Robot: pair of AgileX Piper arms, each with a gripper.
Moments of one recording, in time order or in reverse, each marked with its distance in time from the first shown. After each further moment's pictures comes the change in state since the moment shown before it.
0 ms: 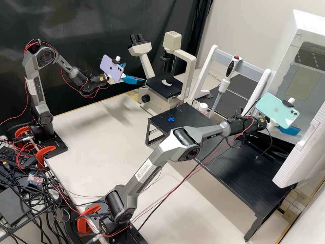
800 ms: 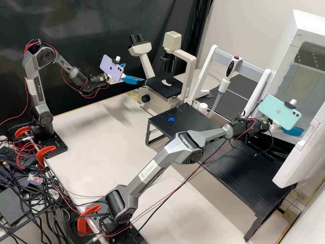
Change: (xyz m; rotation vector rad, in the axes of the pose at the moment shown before) left arm 0.000 0.000 0.000 0.000 0.000 0.000; right arm 0.020 -0.009 0.007 -0.013 0.000 0.011
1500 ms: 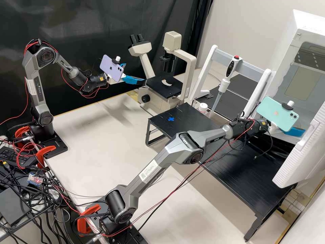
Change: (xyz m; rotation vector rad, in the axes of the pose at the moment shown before) left arm 0.000 0.000 0.000 0.000 0.000 0.000; right arm 0.003 -0.008 0.004 -0.020 -0.029 -0.019
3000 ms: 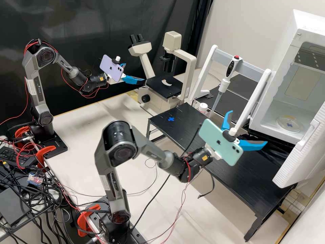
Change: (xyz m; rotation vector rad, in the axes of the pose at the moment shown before) left arm 0.000 0.000 0.000 0.000 0.000 0.000; right arm -0.306 -0.015 0.087 0.179 0.484 0.221
